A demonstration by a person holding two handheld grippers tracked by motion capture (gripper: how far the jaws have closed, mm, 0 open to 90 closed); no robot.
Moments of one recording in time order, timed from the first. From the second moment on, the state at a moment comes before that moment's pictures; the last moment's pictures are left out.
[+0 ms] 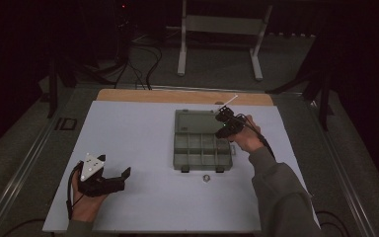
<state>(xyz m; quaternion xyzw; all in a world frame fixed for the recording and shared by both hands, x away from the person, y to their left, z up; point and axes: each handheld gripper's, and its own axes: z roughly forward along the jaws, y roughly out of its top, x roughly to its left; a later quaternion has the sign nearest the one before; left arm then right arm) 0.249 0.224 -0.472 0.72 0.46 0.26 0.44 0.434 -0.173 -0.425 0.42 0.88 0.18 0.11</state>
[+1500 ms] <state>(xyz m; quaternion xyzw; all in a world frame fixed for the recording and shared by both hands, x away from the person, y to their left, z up) 0.249 0.223 -0.472 0.72 0.46 0.26 0.44 0.435 -0.184 -0.449 0.42 0.89 0.14 0.09</state>
